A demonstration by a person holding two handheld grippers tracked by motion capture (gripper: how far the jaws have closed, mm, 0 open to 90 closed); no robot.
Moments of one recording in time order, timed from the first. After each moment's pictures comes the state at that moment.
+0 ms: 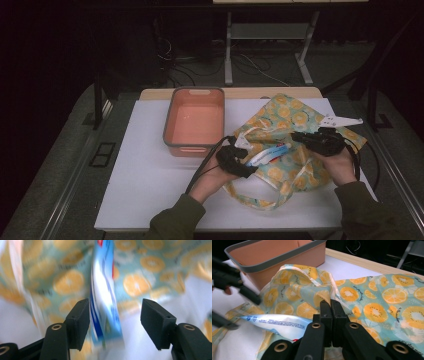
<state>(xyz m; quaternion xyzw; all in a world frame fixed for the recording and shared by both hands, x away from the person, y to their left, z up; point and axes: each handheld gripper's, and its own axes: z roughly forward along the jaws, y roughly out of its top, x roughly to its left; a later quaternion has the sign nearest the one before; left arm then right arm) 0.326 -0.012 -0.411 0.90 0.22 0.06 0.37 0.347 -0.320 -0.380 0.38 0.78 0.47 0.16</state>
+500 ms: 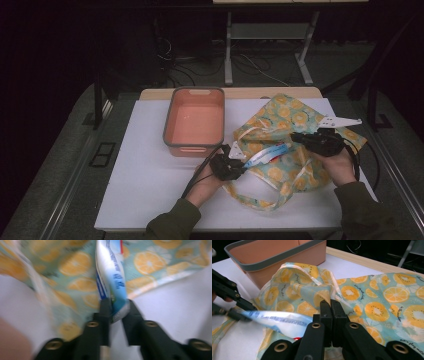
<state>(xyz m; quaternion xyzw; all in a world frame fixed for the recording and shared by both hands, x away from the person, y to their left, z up) 0.327 -0.005 -0.427 0.90 0.21 0.11 0.35 0.347 -0.318 -0.382 0.38 0.78 0.47 0.16</state>
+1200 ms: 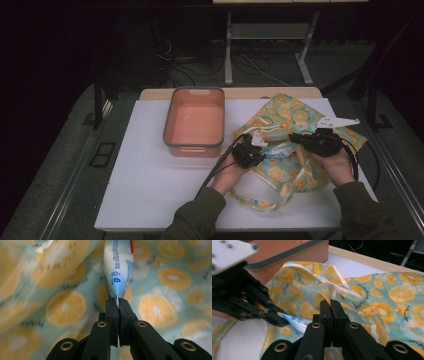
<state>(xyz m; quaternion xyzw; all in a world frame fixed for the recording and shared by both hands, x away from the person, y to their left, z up) 0.363 -0.073 -0.433 0.89 0.22 0.09 0.39 0.348 -0.315 -0.383 0.37 0.79 0.47 0.15</state>
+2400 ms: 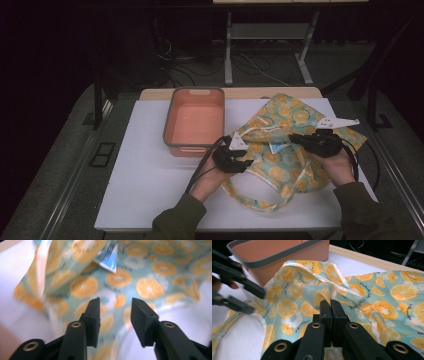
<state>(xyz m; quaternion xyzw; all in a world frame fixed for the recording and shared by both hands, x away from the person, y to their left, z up) 0.328 0.001 -0.412 0.88 0.22 0.11 0.41 0.347 -0.316 -0.384 0.37 0.79 0.47 0.15</state>
